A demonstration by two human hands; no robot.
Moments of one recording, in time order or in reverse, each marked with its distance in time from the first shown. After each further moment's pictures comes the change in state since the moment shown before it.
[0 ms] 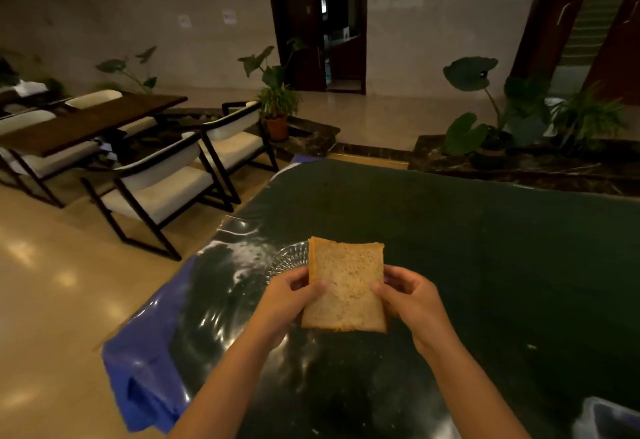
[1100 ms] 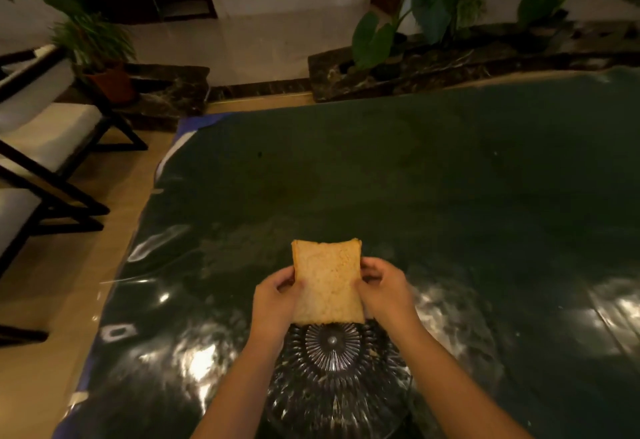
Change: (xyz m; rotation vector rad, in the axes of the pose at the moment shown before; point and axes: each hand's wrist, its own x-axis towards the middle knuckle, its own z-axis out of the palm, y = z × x) left_hand 0.335 -0.132 -0.086 0.243 -0.134 -0.119; right_hand 0.275 0.158 0.134 -0.296 0.541 0.218
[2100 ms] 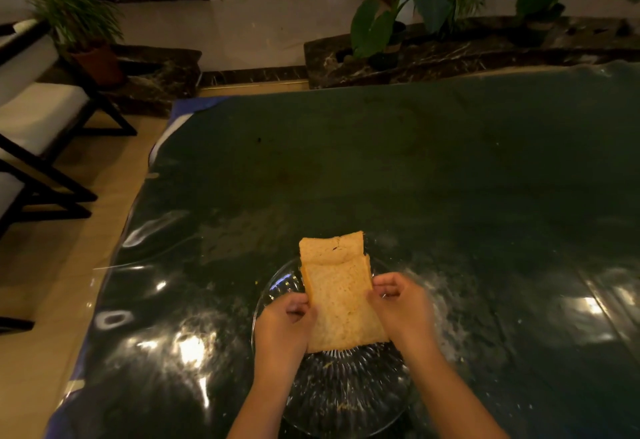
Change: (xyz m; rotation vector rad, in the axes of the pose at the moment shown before) left_hand -0.039 -0.028 -0.005 0.190 0.056 0.054; right_hand -0.037 0.014 0.000 -0.097 0.160 0.081
